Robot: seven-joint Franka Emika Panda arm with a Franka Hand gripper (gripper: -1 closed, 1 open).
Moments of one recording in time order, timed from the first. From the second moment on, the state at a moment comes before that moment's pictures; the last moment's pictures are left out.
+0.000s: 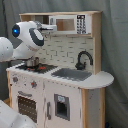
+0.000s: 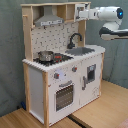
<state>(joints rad) -0.59 -0.71 0.76 -2.18 -0.25 3.16 -1.61</state>
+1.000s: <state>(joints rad) -0.58 -0.85 0.71 -2.17 -0.25 3.19 -1.60</state>
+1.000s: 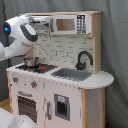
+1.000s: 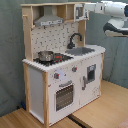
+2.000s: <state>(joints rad) -0.70 -1.01 0.80 -2.13 -0.25 3.19 -1.35</state>
